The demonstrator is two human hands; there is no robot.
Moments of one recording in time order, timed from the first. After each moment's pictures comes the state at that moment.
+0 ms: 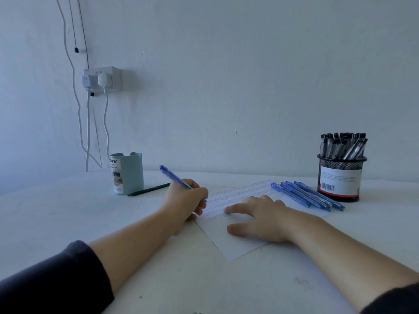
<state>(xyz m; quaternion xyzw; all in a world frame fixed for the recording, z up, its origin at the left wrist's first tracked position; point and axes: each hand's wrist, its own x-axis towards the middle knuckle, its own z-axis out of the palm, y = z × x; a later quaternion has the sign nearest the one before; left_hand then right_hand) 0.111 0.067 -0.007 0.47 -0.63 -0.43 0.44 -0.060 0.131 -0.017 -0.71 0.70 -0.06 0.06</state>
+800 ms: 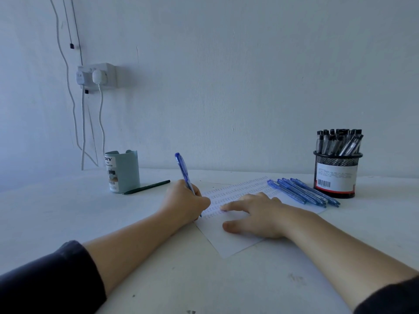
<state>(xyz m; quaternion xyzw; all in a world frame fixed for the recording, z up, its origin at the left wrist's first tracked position) 0.106 0.062 -0.016 0.51 -0.73 -0.26 0.38 -0.057 0.136 -0.013 -0.71 0.70 -0.07 0.08</state>
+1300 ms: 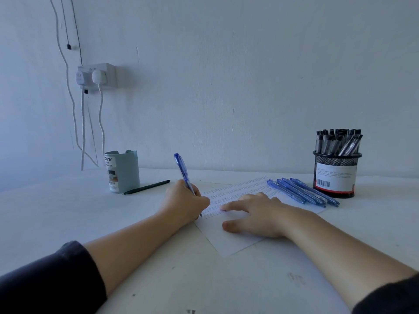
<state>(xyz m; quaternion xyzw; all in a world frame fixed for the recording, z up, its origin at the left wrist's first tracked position) 0.105 0.062 -0.018 0.50 -0.73 -0.26 0.39 -0.055 0.139 -0.011 -0.71 0.70 -0.07 0.09</state>
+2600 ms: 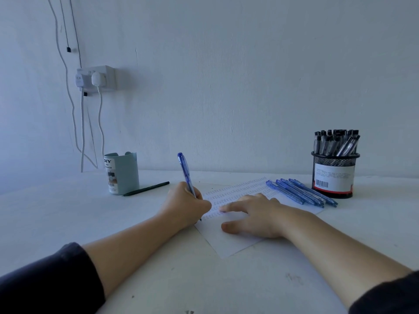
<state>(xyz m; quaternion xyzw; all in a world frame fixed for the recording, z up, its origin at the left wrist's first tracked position) 0.104 0.063 -0.019 0.48 -0.75 -0.25 0.38 -0.057 0.138 -0.012 -0.70 0.70 -0.07 0.09</state>
